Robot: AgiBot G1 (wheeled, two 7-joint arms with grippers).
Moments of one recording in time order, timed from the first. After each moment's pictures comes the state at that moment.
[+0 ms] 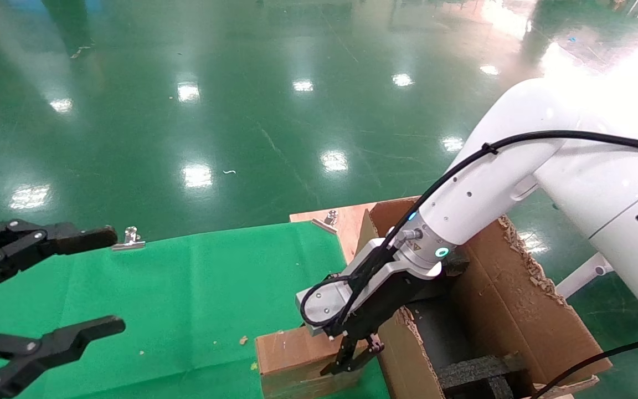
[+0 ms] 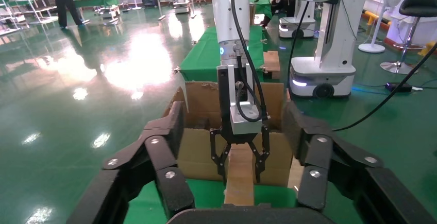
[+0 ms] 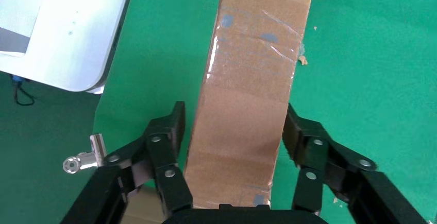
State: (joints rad) left arm -1.08 0.60 0.32 -1.27 0.70 1.48 -0.17; right arm 1.72 -0.99 -1.14 0.95 -1.47 -1.57 0.04
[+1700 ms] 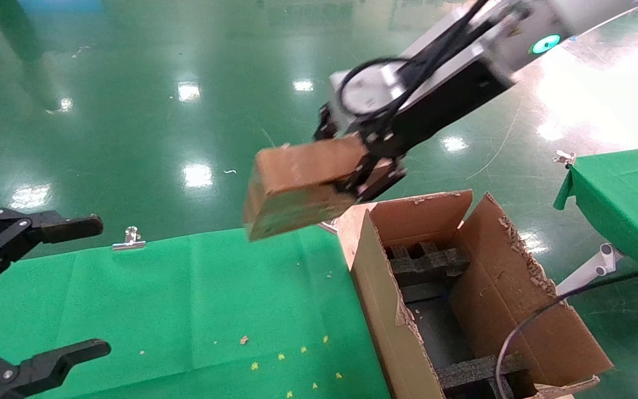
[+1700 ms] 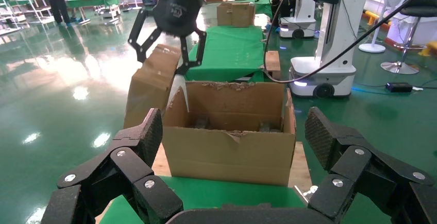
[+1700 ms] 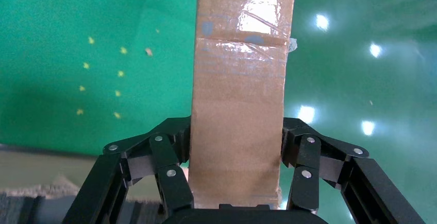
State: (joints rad) left arm -1.08 0.60 0.32 -1.27 0.70 1.48 -0.17; right arm 2.28 -0.98 -1.40 0.60 -1.21 -1.60 -0.22
